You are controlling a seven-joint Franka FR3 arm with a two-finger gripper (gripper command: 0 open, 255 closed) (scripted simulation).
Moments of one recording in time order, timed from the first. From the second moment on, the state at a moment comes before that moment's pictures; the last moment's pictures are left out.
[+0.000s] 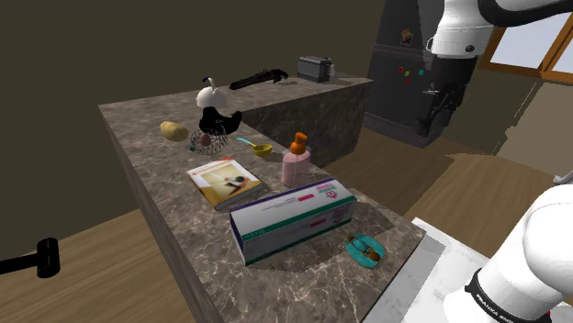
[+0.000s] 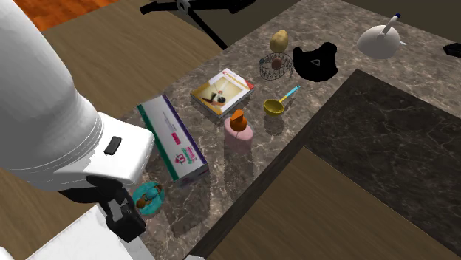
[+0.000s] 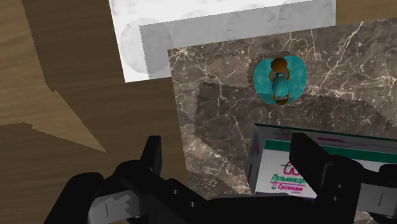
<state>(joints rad) -0.01 -0.82 -0.06 -2.42 -0.11 1.51 0.08</state>
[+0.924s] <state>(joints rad) 0.01 -0.39 0.04 -2.27 -0.10 1.80 0.24</state>
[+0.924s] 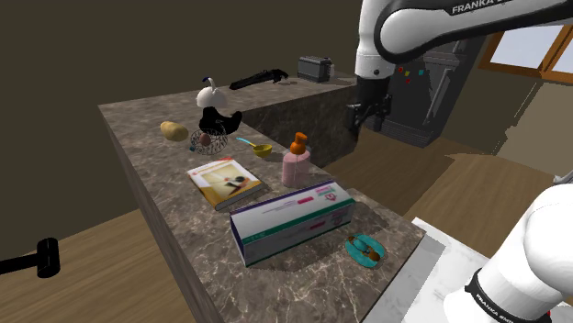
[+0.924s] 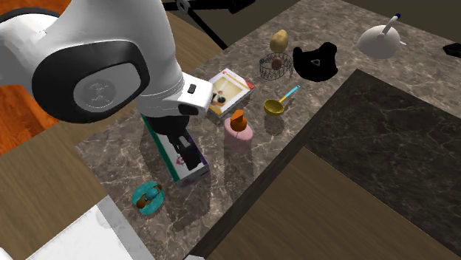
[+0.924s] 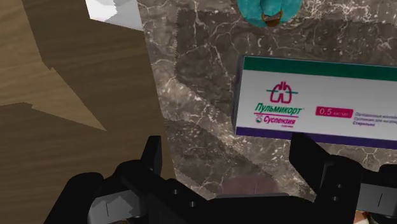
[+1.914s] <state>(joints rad) 0.03 0.19 0.10 -1.79 -0.20 1.91 0.42</state>
